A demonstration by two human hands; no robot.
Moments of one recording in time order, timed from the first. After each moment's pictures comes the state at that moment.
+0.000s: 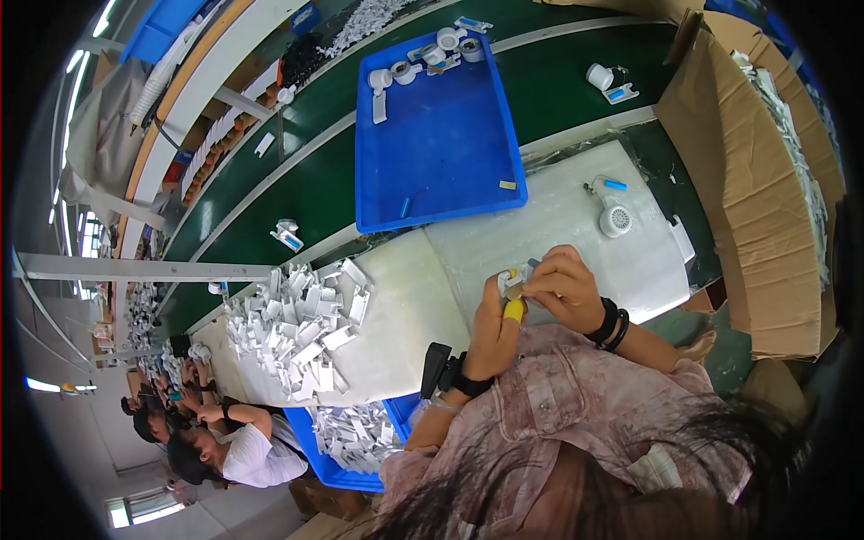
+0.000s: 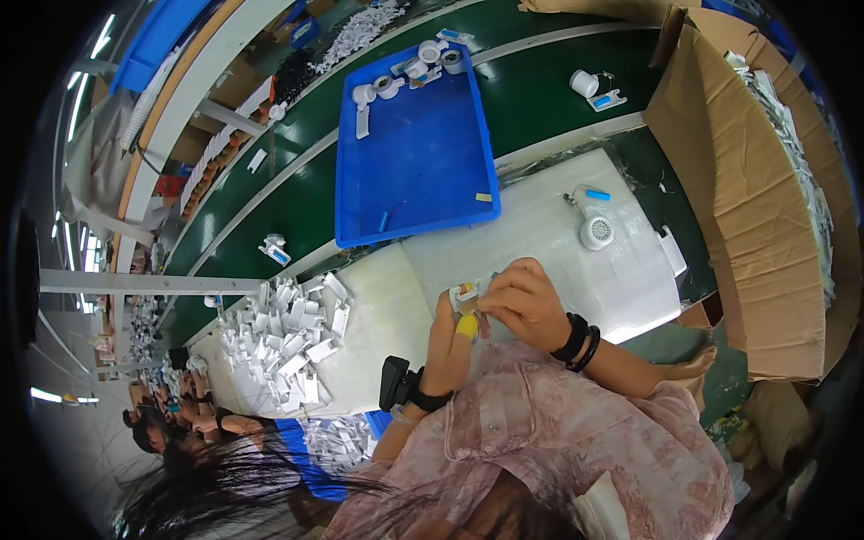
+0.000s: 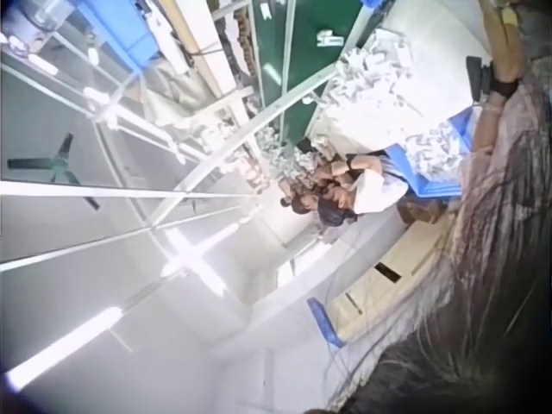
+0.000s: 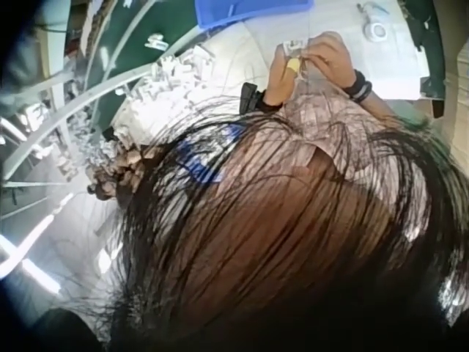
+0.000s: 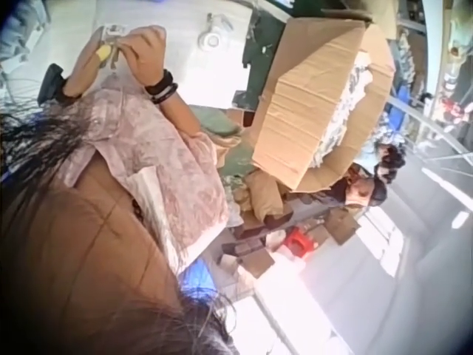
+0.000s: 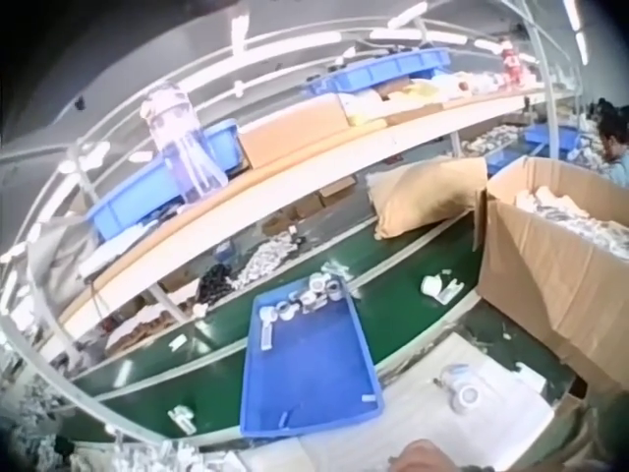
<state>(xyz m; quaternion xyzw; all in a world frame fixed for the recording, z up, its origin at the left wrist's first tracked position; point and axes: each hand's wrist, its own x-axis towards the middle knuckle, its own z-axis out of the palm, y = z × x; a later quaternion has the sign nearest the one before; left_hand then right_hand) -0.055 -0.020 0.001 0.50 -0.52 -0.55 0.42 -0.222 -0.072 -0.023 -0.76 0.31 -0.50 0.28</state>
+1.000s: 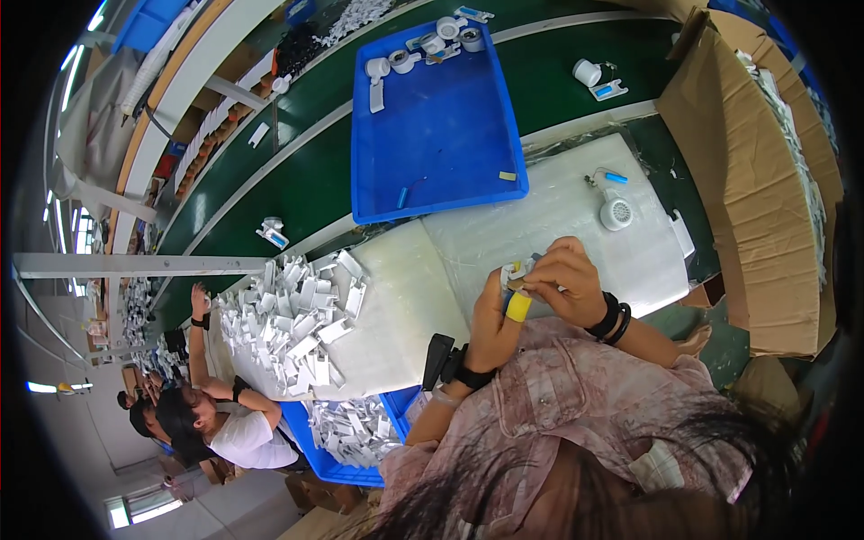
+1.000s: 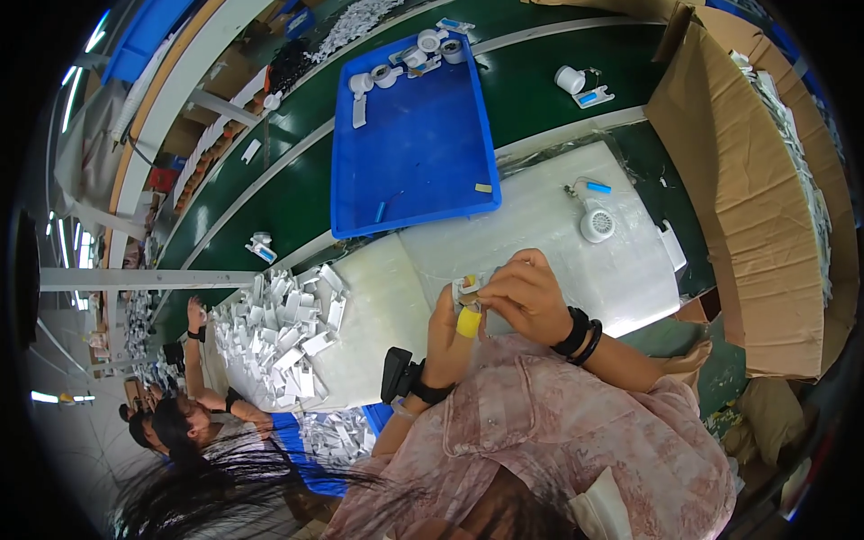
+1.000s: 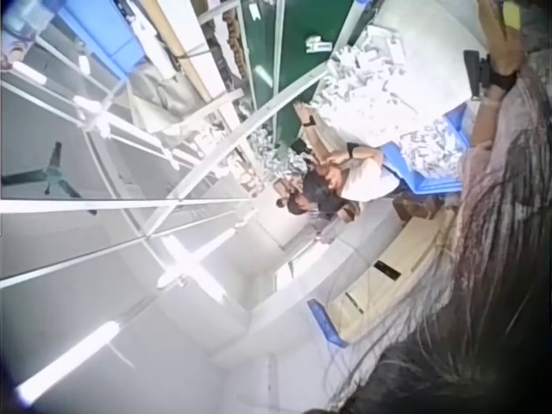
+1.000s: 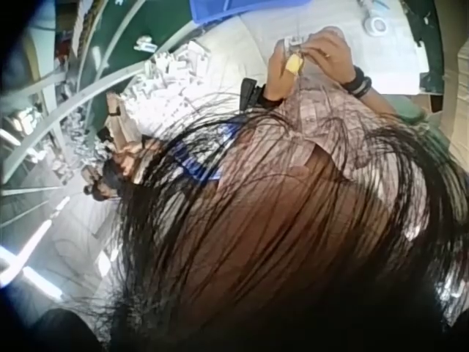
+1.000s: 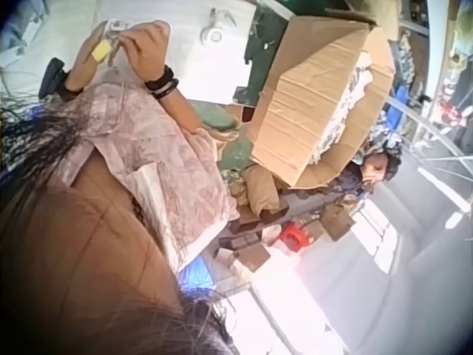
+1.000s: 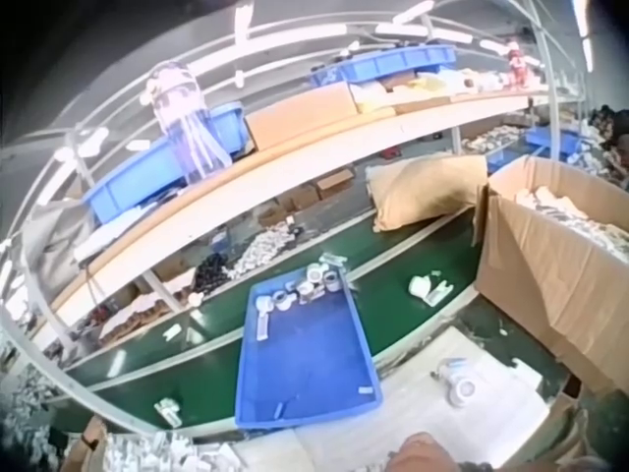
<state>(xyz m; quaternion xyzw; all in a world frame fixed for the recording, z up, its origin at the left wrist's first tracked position) -0.053 -0.020 -0.022 0.45 -0.56 -0.52 0.47 -0.219 -0.072 -0.019 -0.76 0.33 -0.49 0.28</state>
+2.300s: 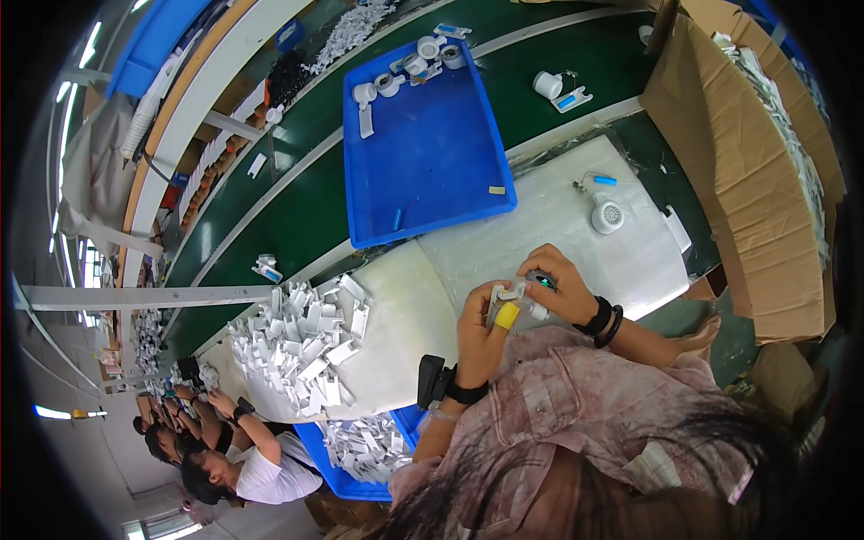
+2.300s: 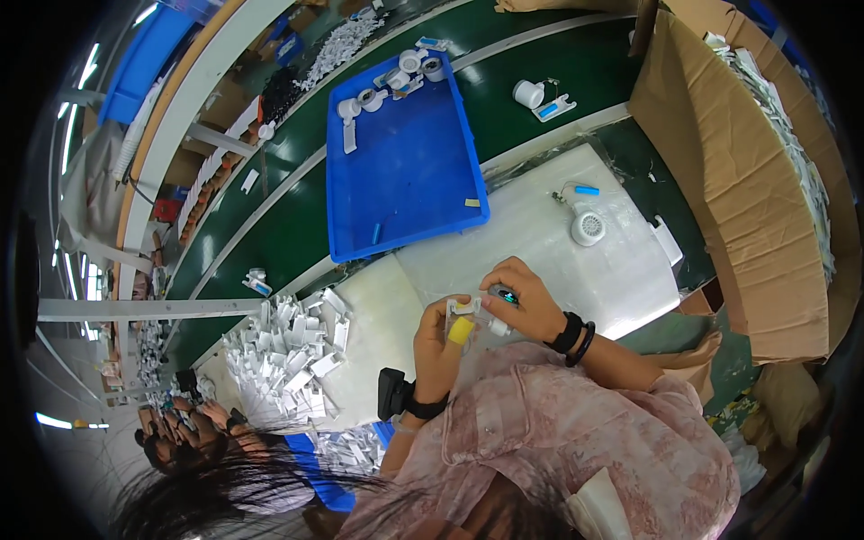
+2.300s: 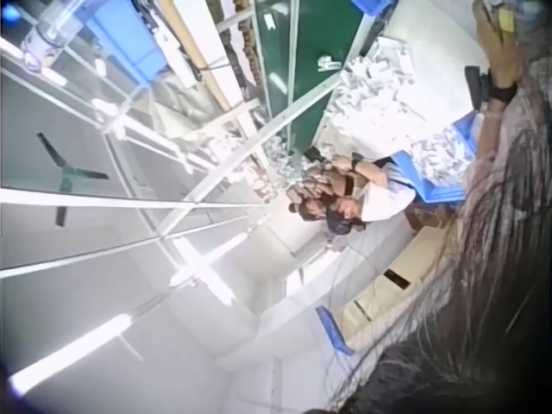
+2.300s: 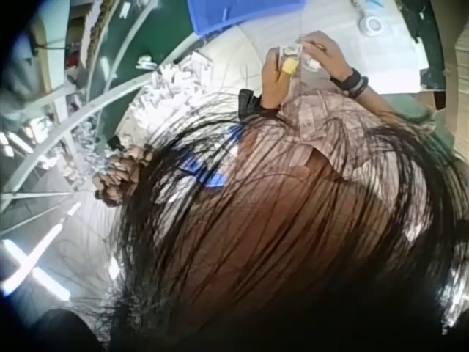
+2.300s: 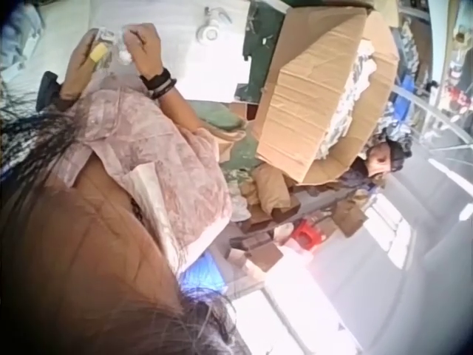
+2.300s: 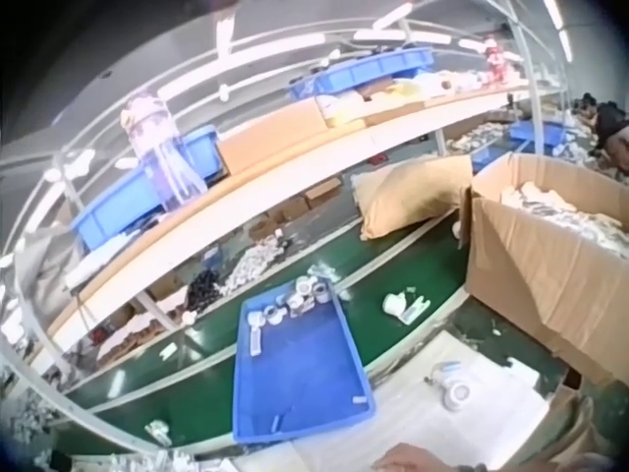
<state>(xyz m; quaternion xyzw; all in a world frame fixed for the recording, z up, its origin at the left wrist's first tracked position) -0.053 -0.020 -0.009 0.52 -0.48 -0.52 0.47 -0.227 -0.072 -0.050 -0.64 0.39 -0.43 0.51</state>
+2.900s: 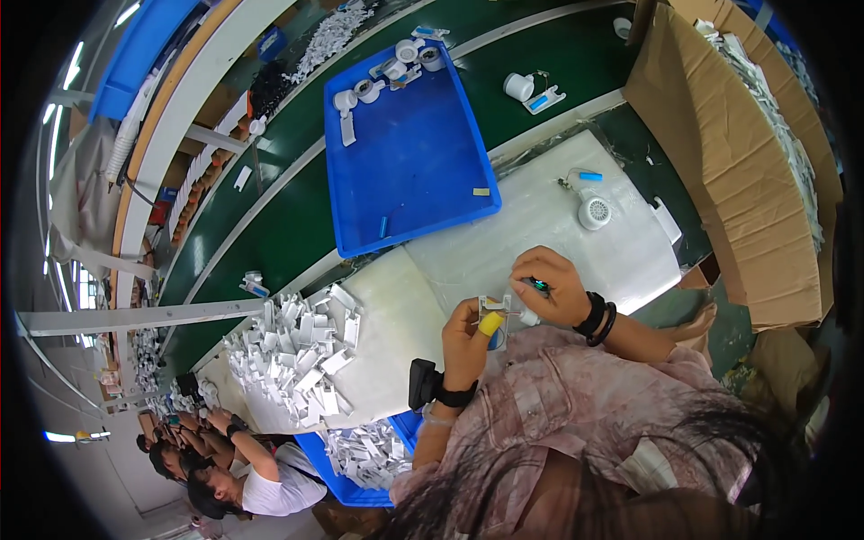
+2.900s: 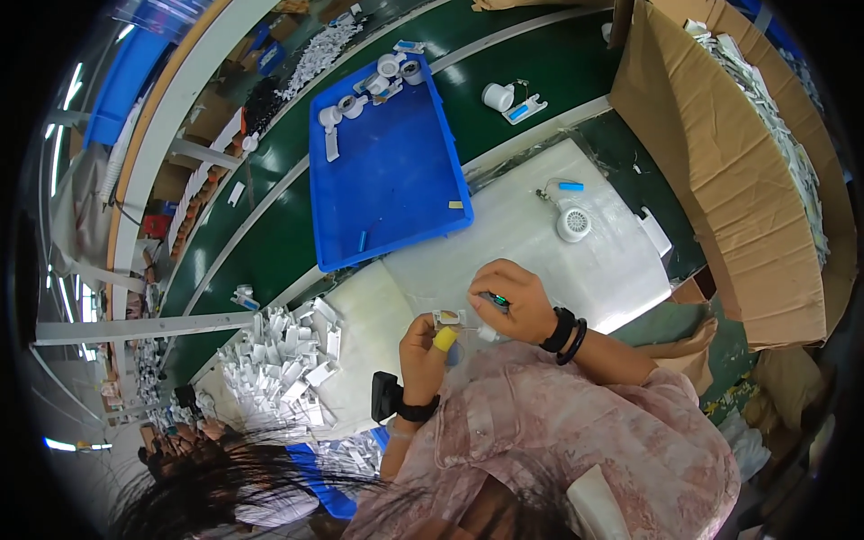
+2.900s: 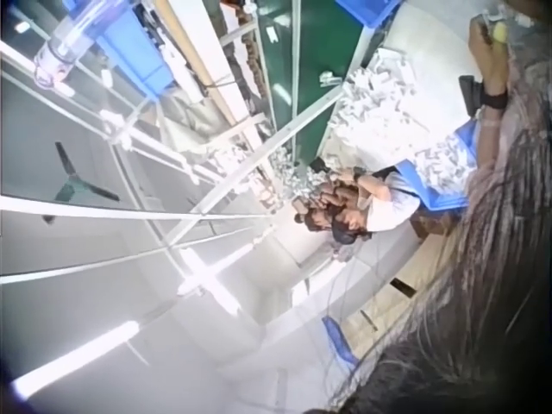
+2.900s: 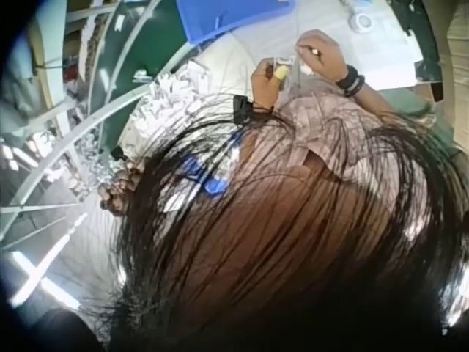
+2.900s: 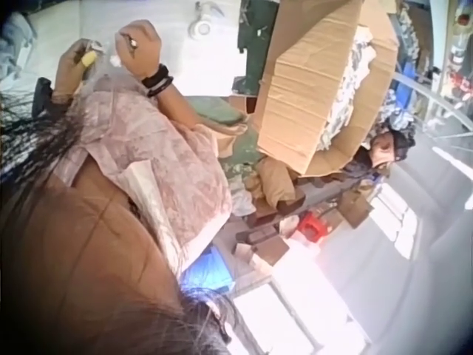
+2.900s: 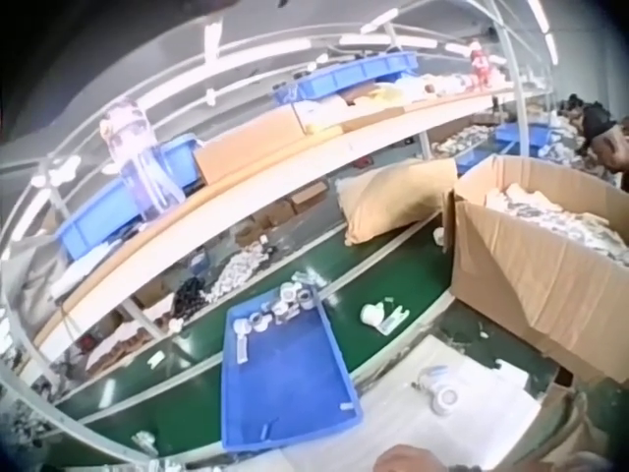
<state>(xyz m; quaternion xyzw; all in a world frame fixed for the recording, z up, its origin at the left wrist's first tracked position) -0.043 -0.017 -0.012 0.53 -0.43 -0.58 0.44 -0.228 -0.073 -0.040 -0.68 0.37 -0.51 0.37</state>
